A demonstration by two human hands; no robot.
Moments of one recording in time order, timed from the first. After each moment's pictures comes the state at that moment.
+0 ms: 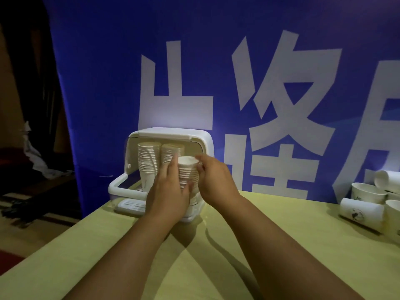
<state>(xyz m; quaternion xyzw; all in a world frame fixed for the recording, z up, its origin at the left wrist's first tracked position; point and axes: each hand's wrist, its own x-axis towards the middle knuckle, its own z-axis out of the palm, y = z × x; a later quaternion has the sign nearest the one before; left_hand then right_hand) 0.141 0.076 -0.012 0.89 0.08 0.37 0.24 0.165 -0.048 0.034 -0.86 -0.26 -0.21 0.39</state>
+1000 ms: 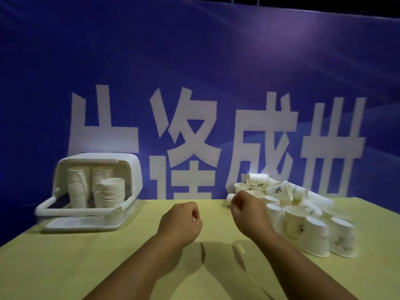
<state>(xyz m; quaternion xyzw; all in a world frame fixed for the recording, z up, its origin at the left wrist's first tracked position) 0.036 -0.140 0.006 0.94 -0.11 0.21 0.26 0.027 -0.338 0.021 -0.89 -0.01 -0.29 0.34</state>
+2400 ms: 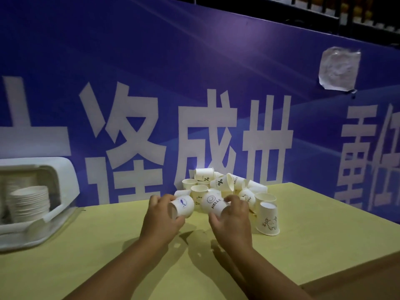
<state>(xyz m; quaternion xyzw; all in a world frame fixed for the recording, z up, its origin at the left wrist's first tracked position) 0.050 -0.269 -0.020 0.88 -0.13 0.24 0.40 -0.015 -0.446 -0.029 -0.83 0.11 -0.39 0.38</state>
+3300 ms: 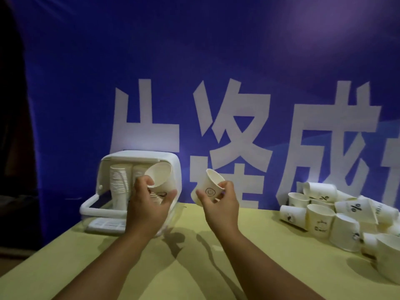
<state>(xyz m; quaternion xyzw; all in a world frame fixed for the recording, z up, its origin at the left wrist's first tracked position) 0.093 0.033 0.009 0.78 0.00 0.47 0.42 0.123 -0.141 0.013 -0.72 -0.09 -0.26 0.64</state>
